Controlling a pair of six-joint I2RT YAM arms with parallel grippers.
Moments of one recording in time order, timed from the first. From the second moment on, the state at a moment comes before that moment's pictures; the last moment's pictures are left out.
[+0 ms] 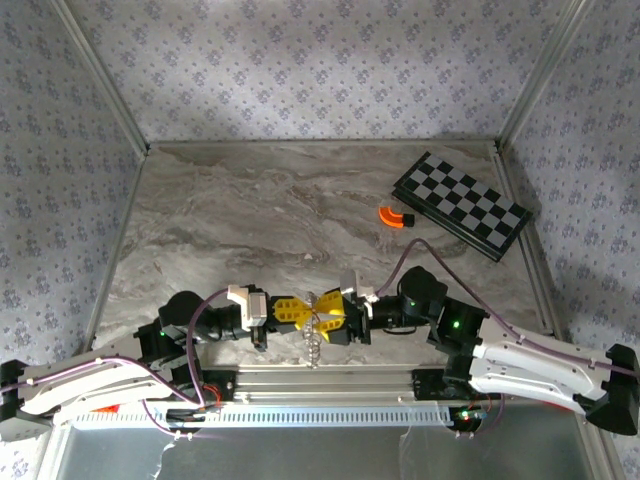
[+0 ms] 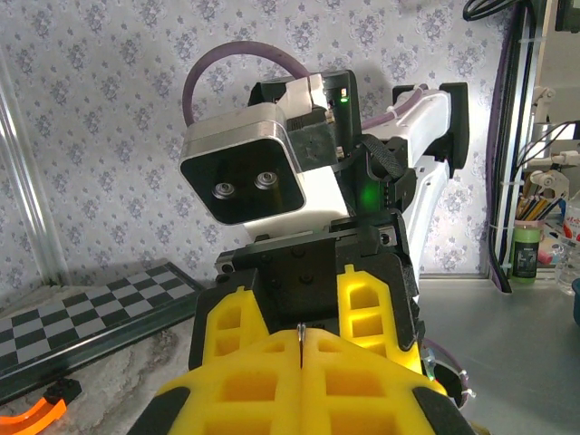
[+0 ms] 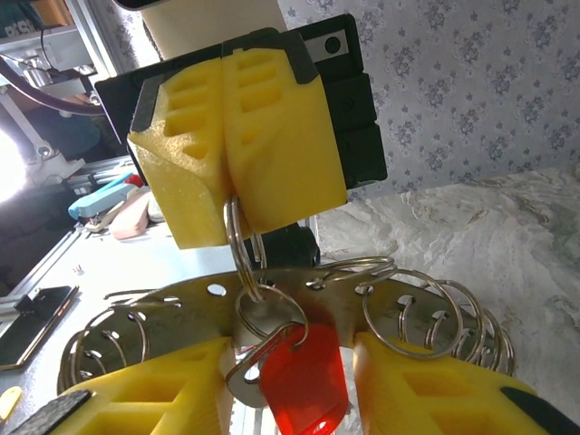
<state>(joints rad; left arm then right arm) -1.23 0.55 0.48 0.23 0.25 0.00 1.12 0.79 0.58 0.13 -0.48 0.14</state>
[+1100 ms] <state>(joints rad) -1.23 0.53 0.48 0.15 0.14 0.00 1.14 0.75 0.64 -0.08 -0.30 0.02</state>
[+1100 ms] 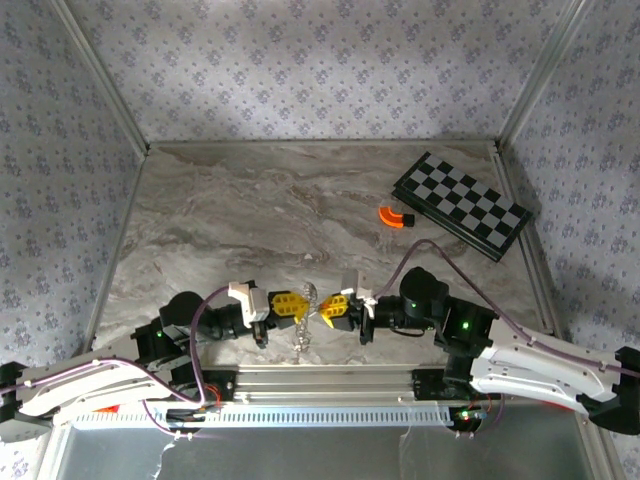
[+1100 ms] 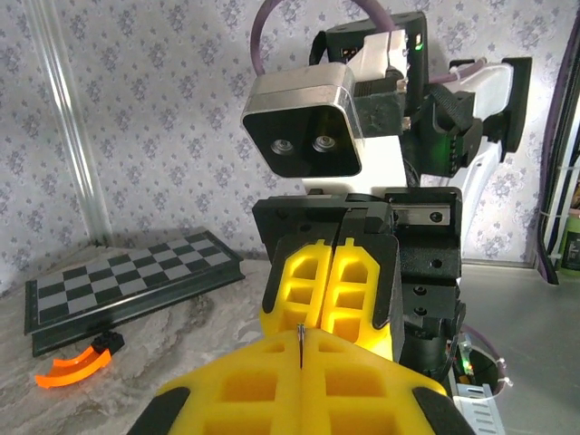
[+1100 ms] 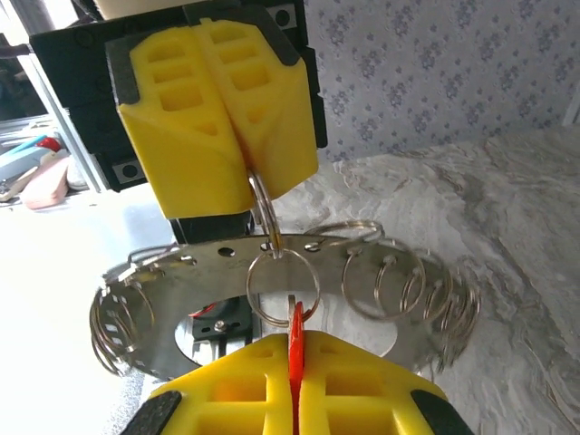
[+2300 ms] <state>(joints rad) -1.23 0.54 0.52 -0.04 0.00 0.03 1.16 0.82 0.77 -0.27 -0.11 -0.05</state>
